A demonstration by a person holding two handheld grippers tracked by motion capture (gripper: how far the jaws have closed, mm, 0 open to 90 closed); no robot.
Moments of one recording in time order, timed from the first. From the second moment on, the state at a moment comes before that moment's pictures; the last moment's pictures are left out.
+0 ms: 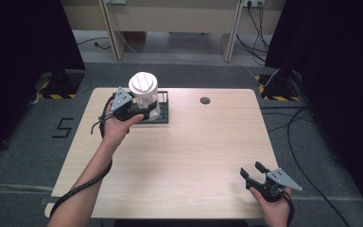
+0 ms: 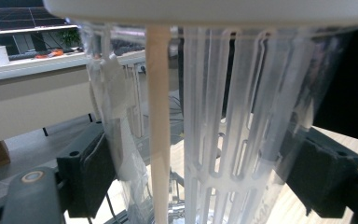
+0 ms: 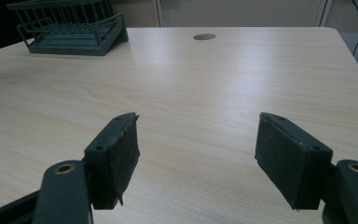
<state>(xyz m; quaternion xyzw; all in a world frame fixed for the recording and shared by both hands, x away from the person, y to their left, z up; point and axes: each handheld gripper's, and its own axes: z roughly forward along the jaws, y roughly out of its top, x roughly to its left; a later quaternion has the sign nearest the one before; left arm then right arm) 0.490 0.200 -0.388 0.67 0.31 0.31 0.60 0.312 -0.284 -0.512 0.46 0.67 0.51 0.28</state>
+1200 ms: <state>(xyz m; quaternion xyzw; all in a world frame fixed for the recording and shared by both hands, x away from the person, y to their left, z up) 0.521 0.200 -0.379 0.67 0.33 0.33 0.58 0.312 -0.284 -0.512 0.46 0.67 0.51 0.28</state>
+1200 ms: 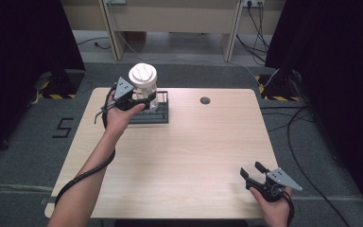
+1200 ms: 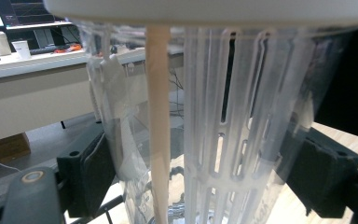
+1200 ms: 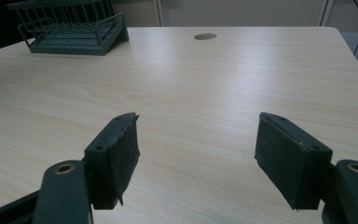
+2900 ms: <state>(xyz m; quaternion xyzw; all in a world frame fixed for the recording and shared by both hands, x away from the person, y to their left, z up) 0.567 0.209 -0.398 0.66 0.40 0.34 0.53 0.312 -0.285 -0.512 0.46 0.67 0.51 0.28</state>
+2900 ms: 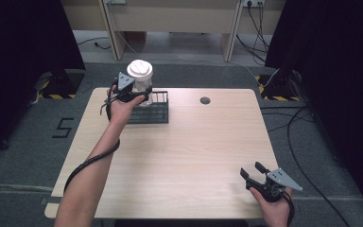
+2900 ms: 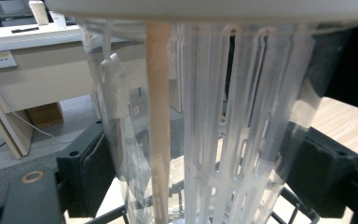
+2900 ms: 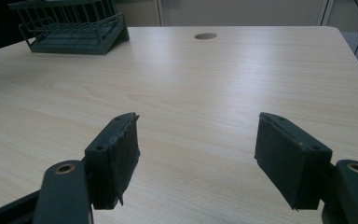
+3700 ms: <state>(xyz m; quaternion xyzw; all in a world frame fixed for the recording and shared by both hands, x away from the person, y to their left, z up) 0.577 0.205 -0.412 0.63 0.45 0.36 0.52 0.312 -0.284 -0.512 0.46 0.67 0.51 0.28</state>
